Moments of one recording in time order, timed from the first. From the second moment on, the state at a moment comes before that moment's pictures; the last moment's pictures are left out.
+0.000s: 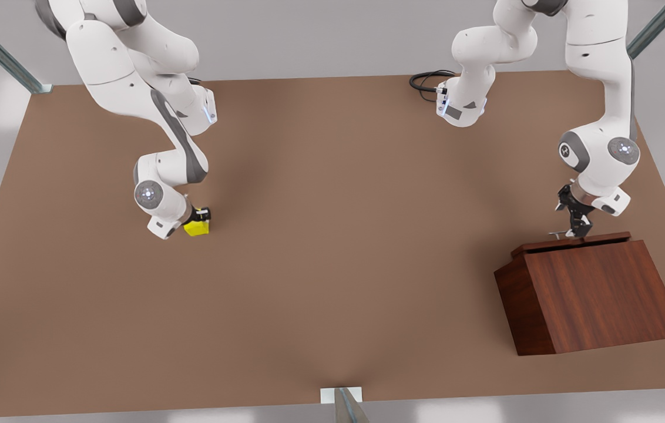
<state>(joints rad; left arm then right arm) 0.04 0.12 0.27 -2.35 0.02 2.65 -1.26 -0.04 0.23 0.19 -2.40 -0.02 2.48 0.02</state>
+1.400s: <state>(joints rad) 0.05 -0.03 0.28 -2.44 0.03 2.44 -1.30 0.87 1.10 0.18 -0.83 -0.03 2.00 1.54</state>
